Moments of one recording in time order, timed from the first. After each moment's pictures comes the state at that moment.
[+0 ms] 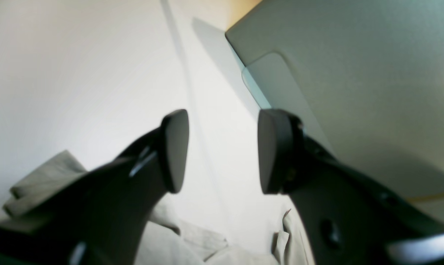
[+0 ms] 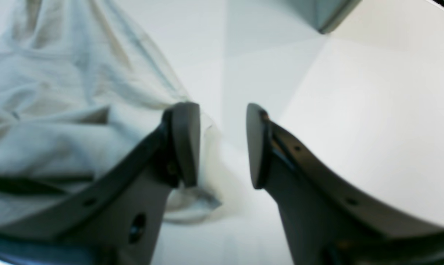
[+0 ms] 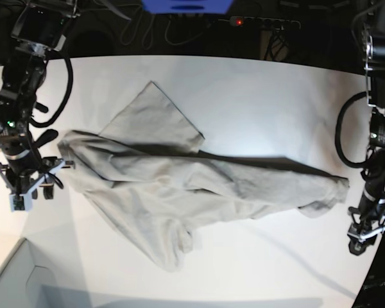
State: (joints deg) left arm -19.2 -28.6 2.0 60.5 -77.4 1.3 5.2; right arm 0.0 6.2 24.1 98.7 -0.5 24.3 -38.6
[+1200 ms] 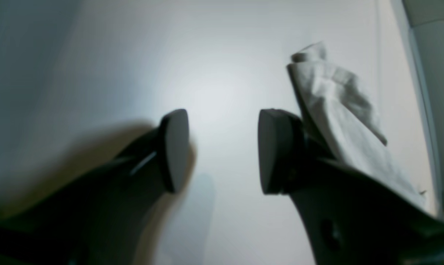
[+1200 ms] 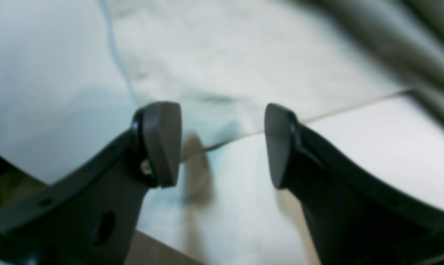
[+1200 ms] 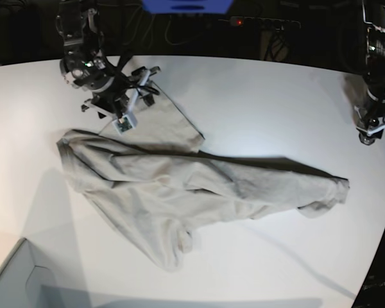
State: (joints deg) left arm 9.1 -28.4 -9.6 60.9 -77.5 0.8 5.0; right arm -16.9 3.0 -1.2 91.4 -0.7 24.7 -37.8
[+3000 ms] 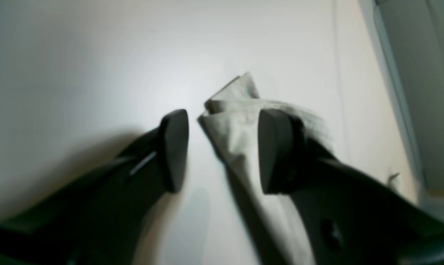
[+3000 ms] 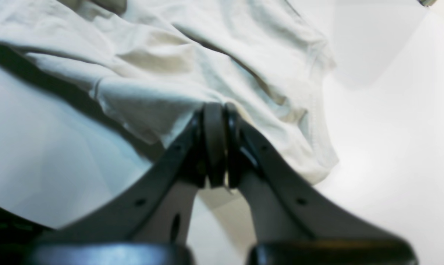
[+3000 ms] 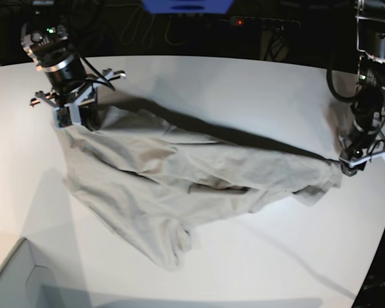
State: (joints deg) left arm -3.9 -26.6 -0.6 55.0 -77.1 1.4 4.9; right arm -30.2 -0.7 14.3 114.1 -0.5 25.2 -23.2
